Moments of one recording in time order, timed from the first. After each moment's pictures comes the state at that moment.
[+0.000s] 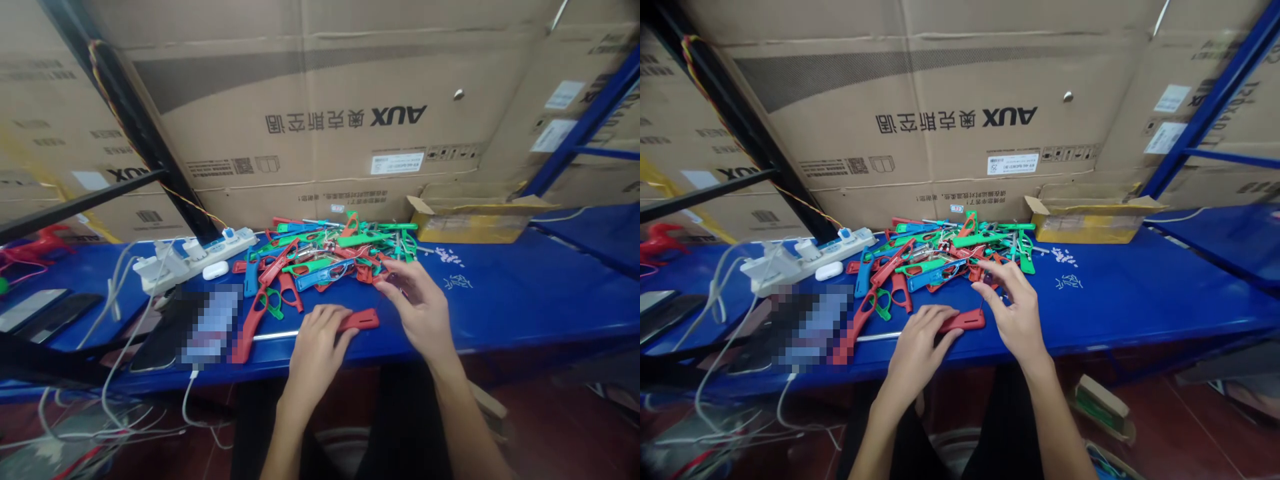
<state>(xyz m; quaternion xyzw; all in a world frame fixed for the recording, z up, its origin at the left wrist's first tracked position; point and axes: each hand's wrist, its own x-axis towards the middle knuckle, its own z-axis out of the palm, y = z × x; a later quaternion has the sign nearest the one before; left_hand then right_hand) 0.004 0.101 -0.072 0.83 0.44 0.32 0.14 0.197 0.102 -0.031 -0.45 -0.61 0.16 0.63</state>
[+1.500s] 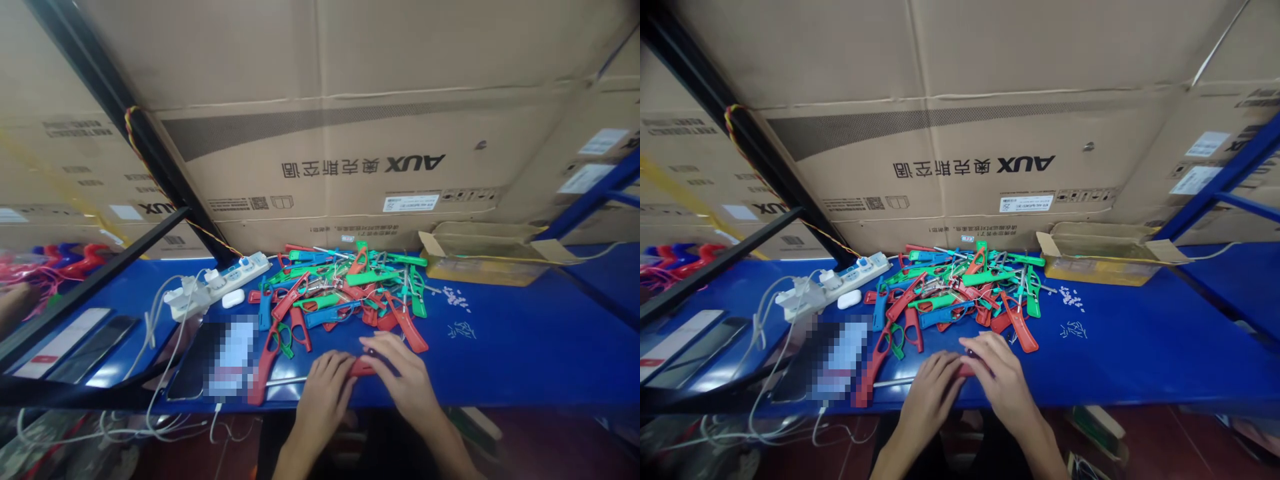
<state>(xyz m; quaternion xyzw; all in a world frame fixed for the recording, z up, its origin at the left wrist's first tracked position) 0.000 0.094 -0.060 0.85 0.45 0.26 0.13 0.191 0.100 -0.010 -0.45 -0.74 0.16 0.48</state>
